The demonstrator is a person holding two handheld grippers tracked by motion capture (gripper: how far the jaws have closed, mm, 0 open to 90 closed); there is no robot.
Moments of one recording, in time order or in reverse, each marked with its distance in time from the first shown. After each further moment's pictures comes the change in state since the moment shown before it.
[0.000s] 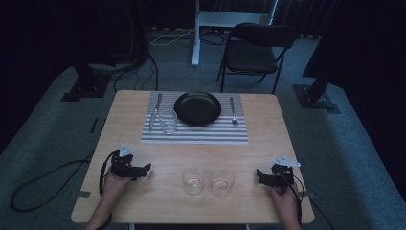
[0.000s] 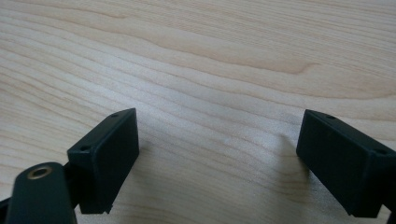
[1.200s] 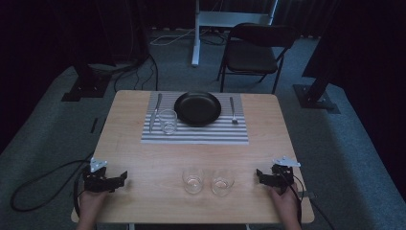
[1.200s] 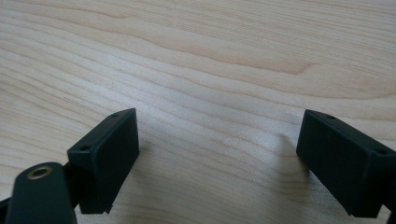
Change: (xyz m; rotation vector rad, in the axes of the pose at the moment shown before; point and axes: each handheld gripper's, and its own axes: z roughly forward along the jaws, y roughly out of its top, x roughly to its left) left arm 0.033 -0.052 -0.059 -0.053 0.180 -0.166; right arm 0.000 0.000 0.000 0.001 0.000 0.000
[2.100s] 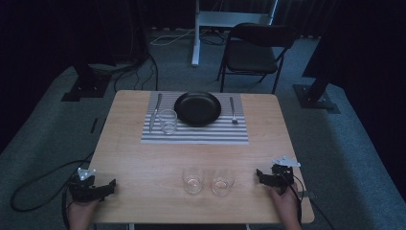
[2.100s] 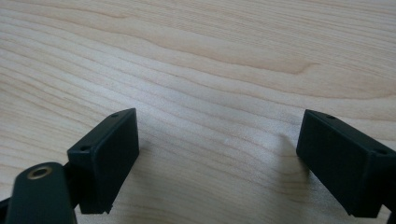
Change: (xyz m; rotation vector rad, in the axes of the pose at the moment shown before) left arm 0.013 -0.026 -0.015 0.069 0.115 -0.047; right arm 0.000 0.000 0.000 0.000 0.000 0.000
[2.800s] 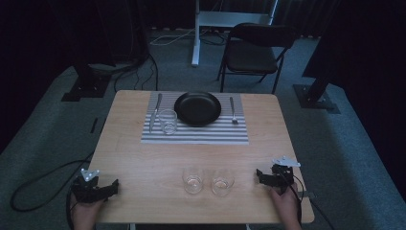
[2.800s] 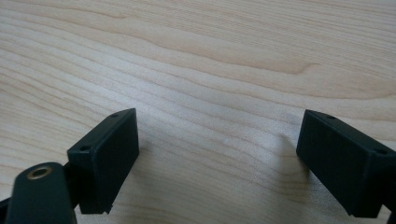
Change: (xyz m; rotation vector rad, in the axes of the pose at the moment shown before) left arm -0.010 0.000 0.003 -0.020 0.024 -0.006; right arm 0.000 0.000 0.000 0.000 -0.001 0.000
